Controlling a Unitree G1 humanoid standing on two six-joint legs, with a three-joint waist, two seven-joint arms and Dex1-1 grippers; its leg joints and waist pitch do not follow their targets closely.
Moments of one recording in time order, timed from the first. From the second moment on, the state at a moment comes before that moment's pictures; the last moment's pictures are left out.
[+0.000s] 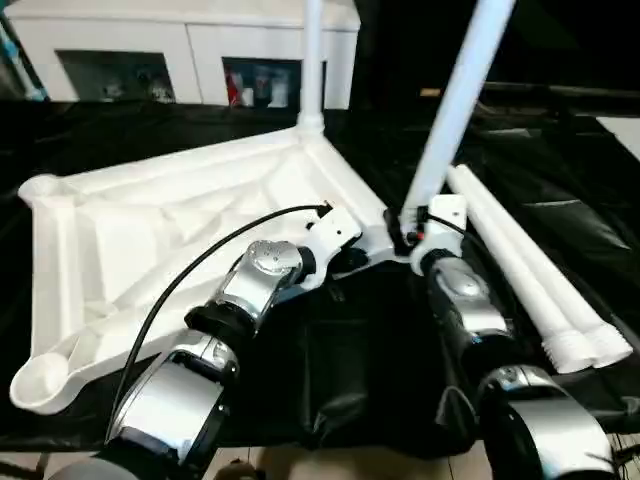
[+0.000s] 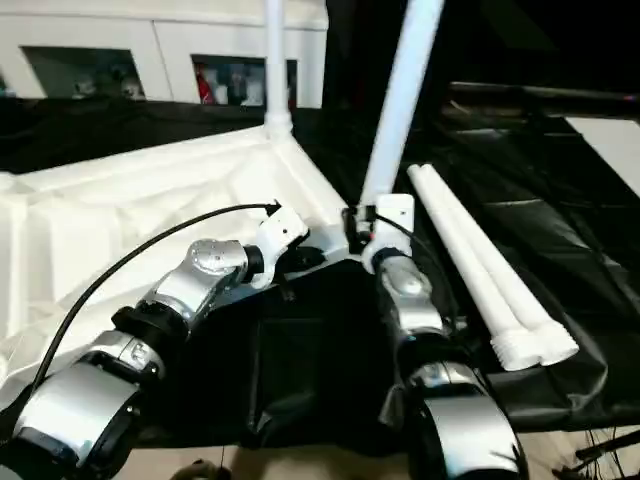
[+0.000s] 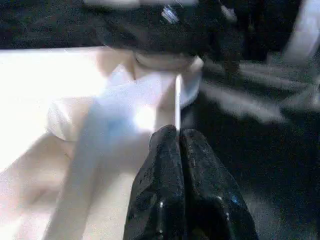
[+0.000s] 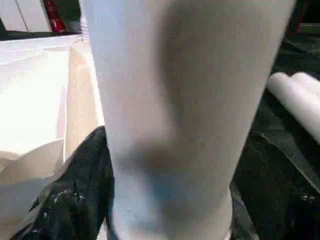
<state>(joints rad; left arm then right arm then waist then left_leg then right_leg) -0.82 0.05 -0.22 0.96 0.05 -0.03 -0.73 -0.62 -0.10 -0.10 0.90 0.13 -0.21 0.15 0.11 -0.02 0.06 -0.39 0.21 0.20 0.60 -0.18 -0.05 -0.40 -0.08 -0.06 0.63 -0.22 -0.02</state>
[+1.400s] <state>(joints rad) -0.46 0.93 0.18 0.68 0.19 0.32 -0.43 -0.44 -0.15 0.11 0.62 0.10 0.08 0.41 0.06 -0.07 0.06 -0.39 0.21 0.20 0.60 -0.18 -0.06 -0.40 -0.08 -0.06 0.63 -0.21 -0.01</state>
